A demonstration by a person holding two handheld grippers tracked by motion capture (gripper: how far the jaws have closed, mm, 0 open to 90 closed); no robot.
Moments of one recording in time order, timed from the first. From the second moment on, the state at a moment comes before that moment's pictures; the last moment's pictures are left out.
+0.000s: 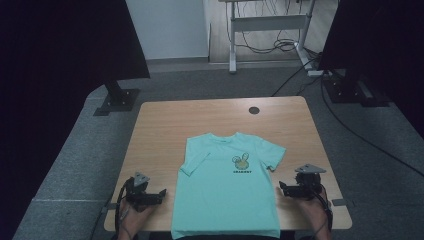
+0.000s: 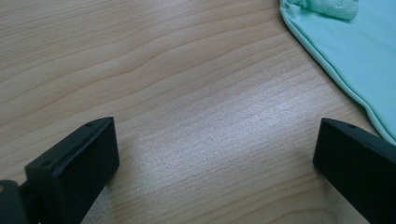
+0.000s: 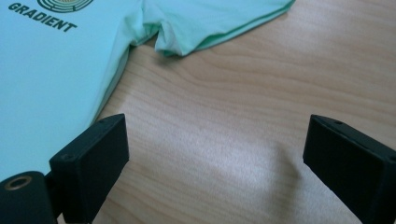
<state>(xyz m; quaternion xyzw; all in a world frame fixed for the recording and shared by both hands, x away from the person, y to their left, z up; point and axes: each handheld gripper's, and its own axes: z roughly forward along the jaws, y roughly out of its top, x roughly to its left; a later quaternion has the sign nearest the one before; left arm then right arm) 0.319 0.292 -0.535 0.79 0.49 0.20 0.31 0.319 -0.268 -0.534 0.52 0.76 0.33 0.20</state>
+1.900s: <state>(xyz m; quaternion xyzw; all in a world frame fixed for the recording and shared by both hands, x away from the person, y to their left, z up) 0.318 0.292 -0.535 0.79 0.49 0.20 0.31 0.422 -0.271 -0.521 0.54 0.72 0.34 0.26</state>
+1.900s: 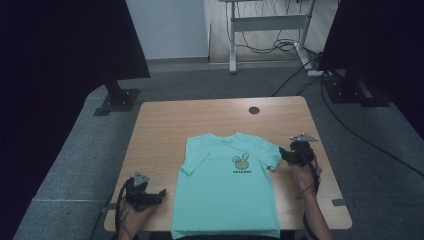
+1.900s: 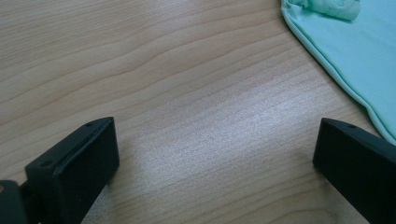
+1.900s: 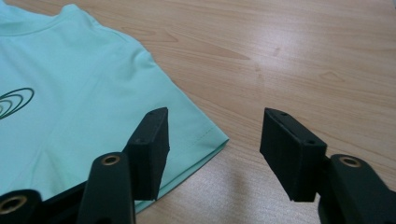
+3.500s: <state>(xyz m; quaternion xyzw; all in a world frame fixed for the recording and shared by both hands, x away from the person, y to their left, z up) 0.318 0.292 -0.535 0.79 0.49 0.20 0.31 0.430 -0.240 -0.536 0.54 0.73 0.34 0.24</state>
